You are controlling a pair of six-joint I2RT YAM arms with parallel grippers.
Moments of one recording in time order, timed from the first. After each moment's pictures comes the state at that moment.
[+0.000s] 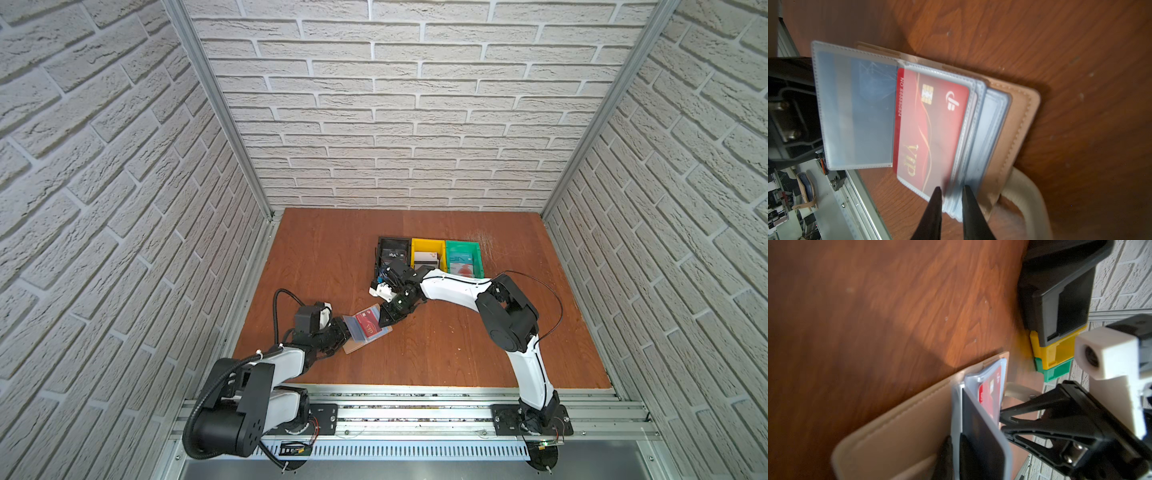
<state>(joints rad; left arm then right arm) -0.16 1.28 0.16 0.33 0.58 -0.89 0.74 2.16 1.56 -0.72 -0.51 0.18</state>
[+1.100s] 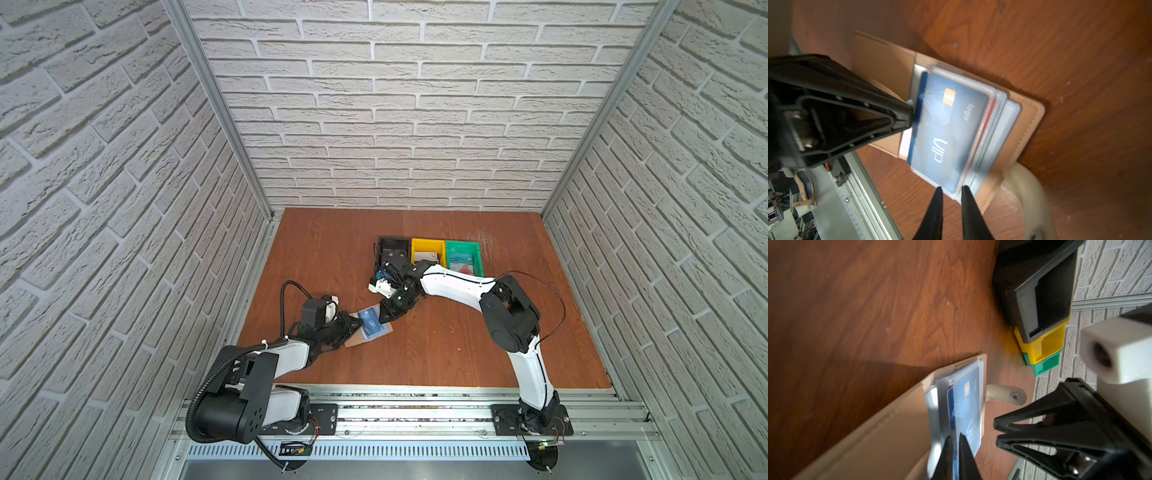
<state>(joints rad) -0.21 1.30 0.22 0.35 0.58 -0.90 0.74 2.15 1.65 -0.79 -0.50 0.16</state>
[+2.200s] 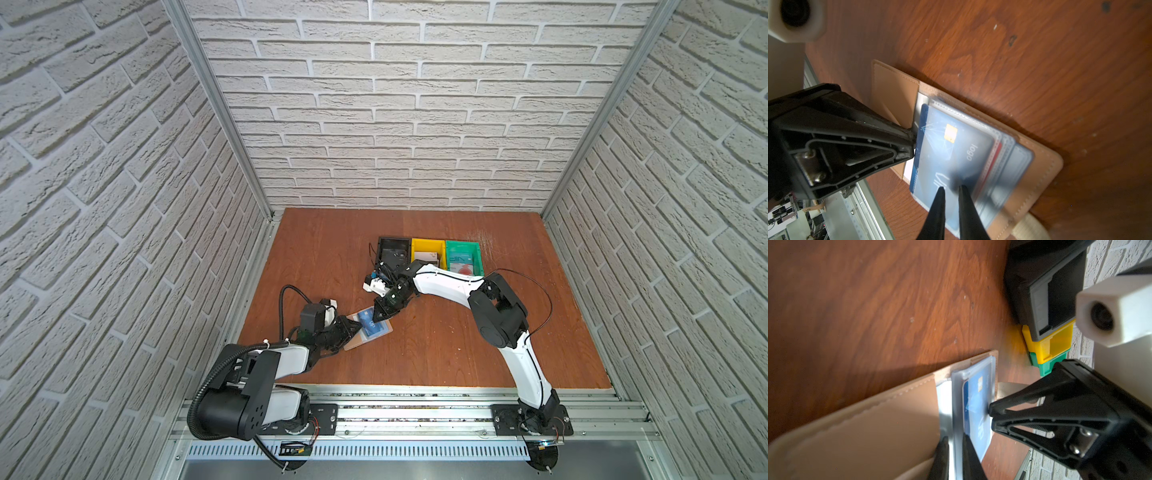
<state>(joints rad) -0.20 1.34 0.17 0.44 0.57 -0.89 0.74 2.25 1.71 -0.77 -0.53 0.19</state>
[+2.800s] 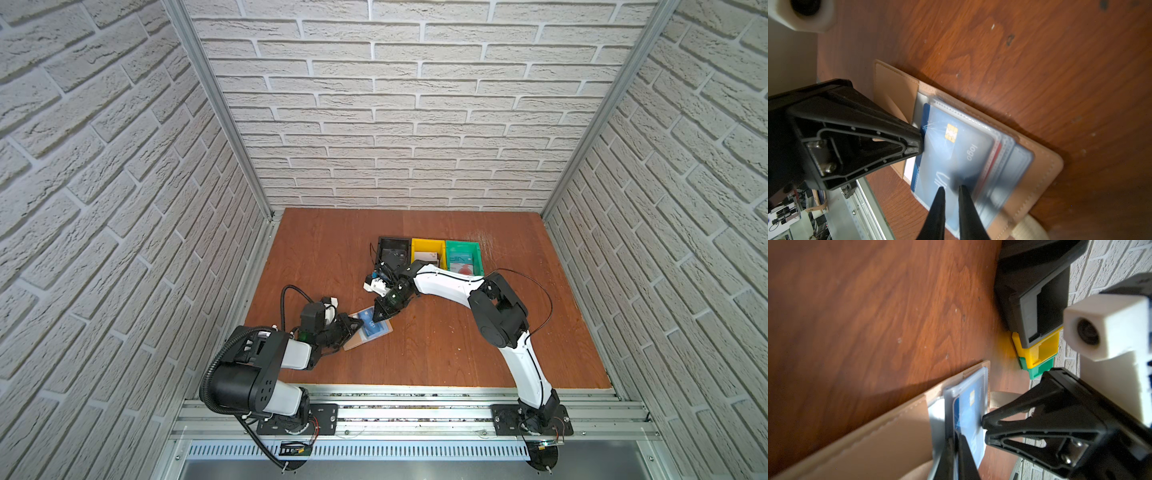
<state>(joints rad) -0.20 1.46 0.16 0.63 0.60 -0.93 0.73 2.25 1.70 -0.75 -0.54 0.20</state>
